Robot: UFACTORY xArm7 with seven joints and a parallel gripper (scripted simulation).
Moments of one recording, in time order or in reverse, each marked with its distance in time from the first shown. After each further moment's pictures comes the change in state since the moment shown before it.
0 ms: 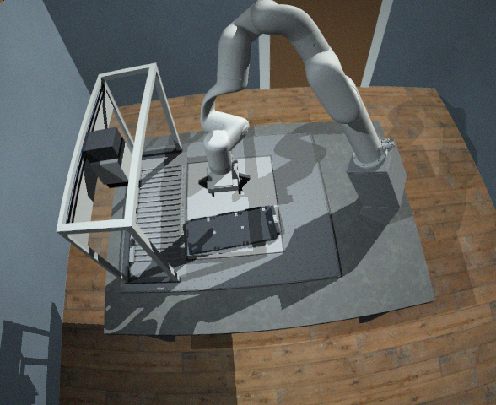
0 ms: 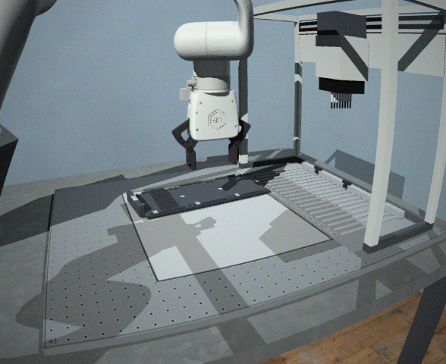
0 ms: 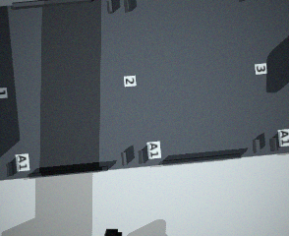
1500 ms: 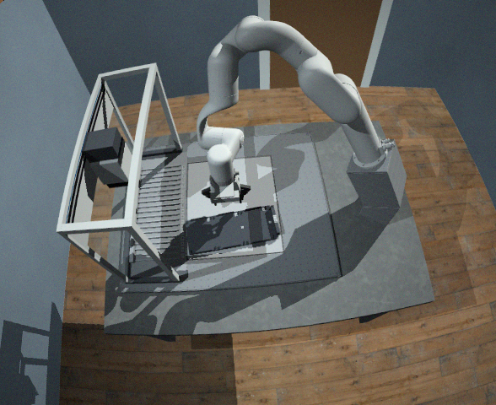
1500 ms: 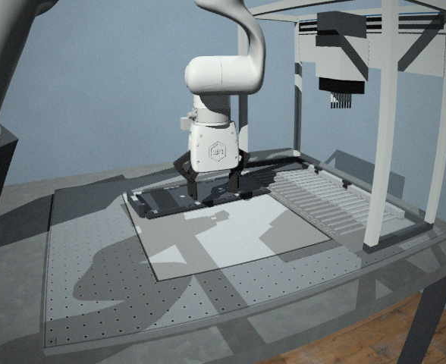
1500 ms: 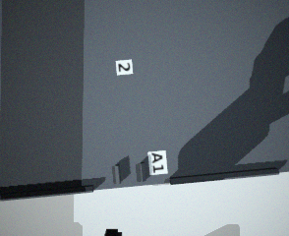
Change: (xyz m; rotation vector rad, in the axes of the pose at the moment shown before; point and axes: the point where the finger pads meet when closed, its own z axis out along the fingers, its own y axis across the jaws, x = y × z) arm 0.000 0.000 0.066 -0.001 0.000 0.000
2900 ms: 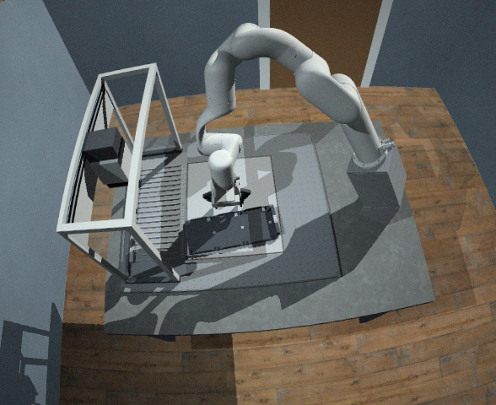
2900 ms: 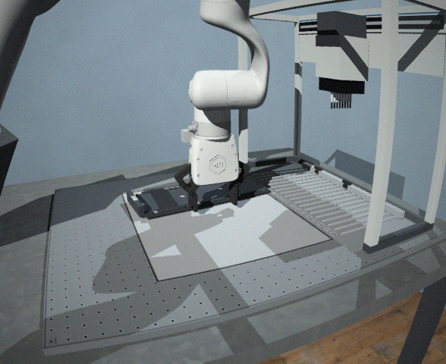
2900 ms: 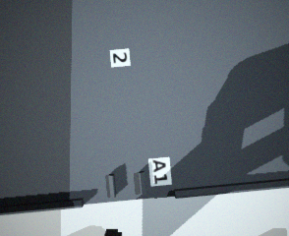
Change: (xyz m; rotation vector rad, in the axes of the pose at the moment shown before) arm 0.000 0.000 0.028 -0.001 0.000 0.000
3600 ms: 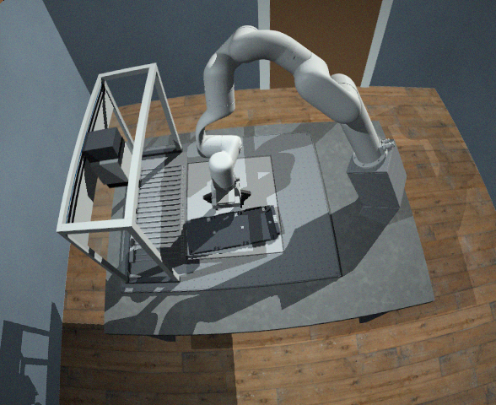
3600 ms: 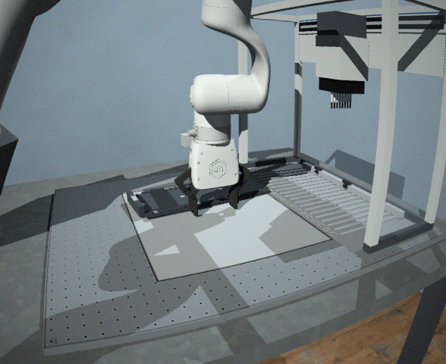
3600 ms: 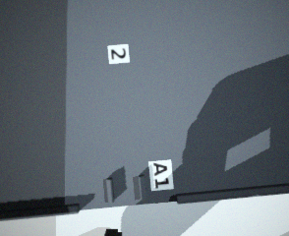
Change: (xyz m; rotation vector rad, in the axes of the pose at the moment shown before) arm 0.000 0.000 0.009 0.000 0.000 0.000
